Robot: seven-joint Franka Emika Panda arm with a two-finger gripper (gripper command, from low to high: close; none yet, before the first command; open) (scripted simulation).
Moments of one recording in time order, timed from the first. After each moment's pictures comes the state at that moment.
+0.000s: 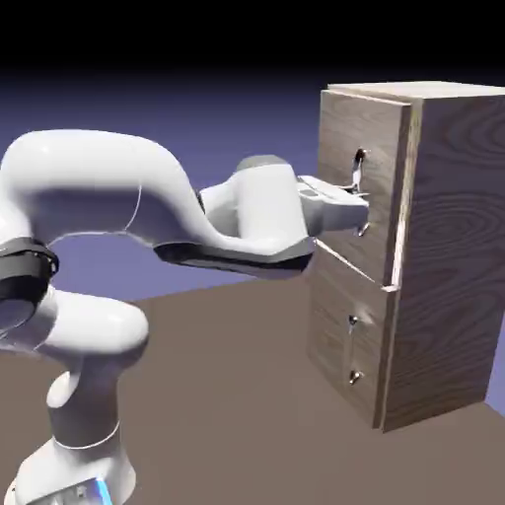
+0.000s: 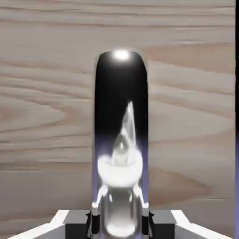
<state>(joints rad) 0.79 -0.87 -0.77 -2.60 -2.63 2.60 2.90</state>
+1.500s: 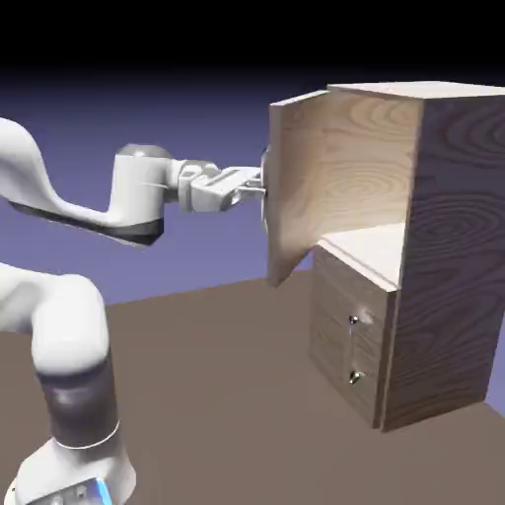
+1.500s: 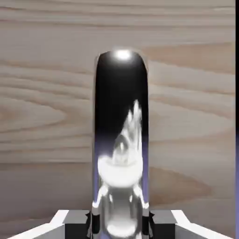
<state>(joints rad) -0.07 -0.96 0.69 -2.73 -1.16 2.08 2.68</state>
